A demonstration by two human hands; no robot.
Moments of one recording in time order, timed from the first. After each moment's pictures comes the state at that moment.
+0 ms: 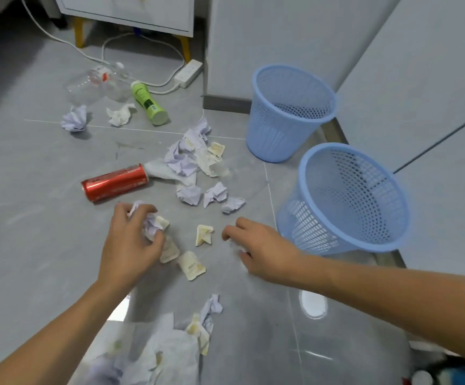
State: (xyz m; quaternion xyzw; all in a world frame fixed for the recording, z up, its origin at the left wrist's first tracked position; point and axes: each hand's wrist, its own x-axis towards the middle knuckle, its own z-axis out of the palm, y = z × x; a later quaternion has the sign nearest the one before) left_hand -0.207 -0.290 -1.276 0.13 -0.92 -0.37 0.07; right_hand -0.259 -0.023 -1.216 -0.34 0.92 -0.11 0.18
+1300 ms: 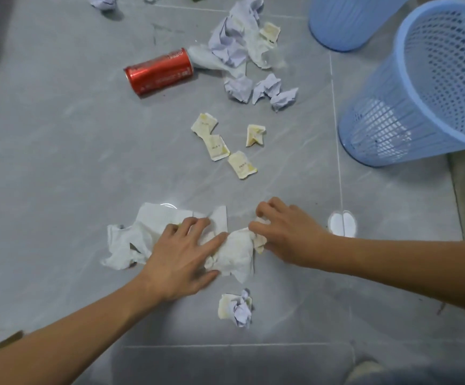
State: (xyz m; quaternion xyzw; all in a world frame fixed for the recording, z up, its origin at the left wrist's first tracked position) left_hand -0.024 -0.287 -1.323 -0.20 -0.96 -0.06 -0.17; right_hand -0.129 -0.020 -1.328 -0.48 0.86 0.01 0.18
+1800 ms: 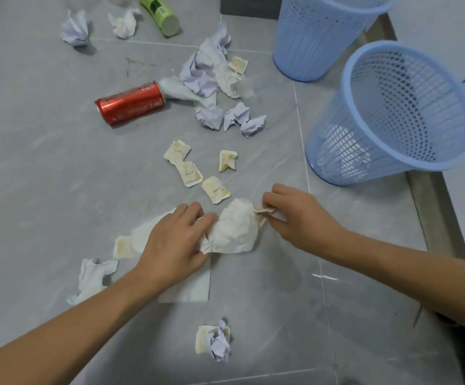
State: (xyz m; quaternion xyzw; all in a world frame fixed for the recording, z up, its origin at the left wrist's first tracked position) left_hand -0.097 -0.252 -1.301 -0.16 -0.96 -0.21 -0.01; right_hand -0.182 0.010 -1.261 -0.31 0.92 -0.20 0.13
